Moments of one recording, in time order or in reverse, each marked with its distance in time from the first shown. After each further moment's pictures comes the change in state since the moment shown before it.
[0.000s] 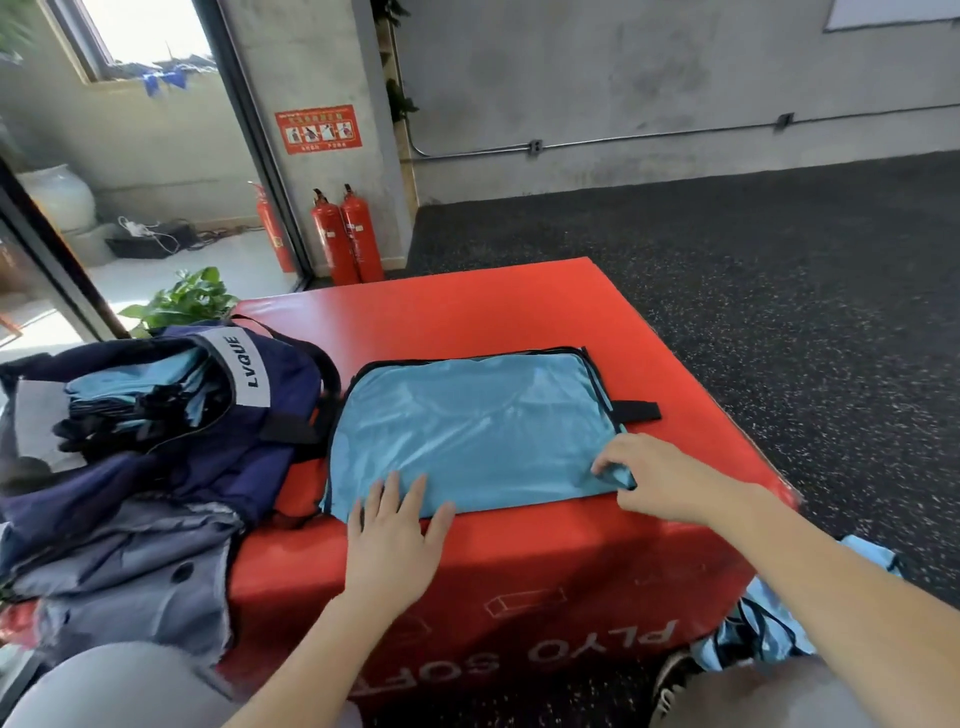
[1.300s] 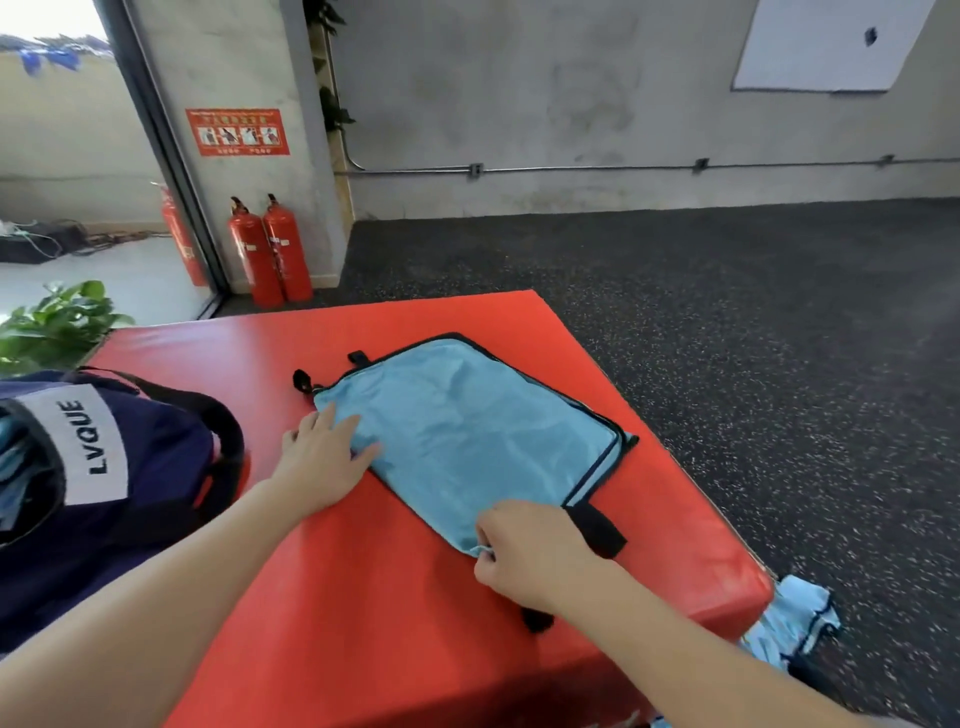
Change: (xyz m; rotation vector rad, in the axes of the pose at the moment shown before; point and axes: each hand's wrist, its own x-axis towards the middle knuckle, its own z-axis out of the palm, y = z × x) left_hand 0.229 -0.002 -0.023 0.102 -0.051 0.145; right_hand 0.069 -0.082 0.017 -0.223 0.151 0.001
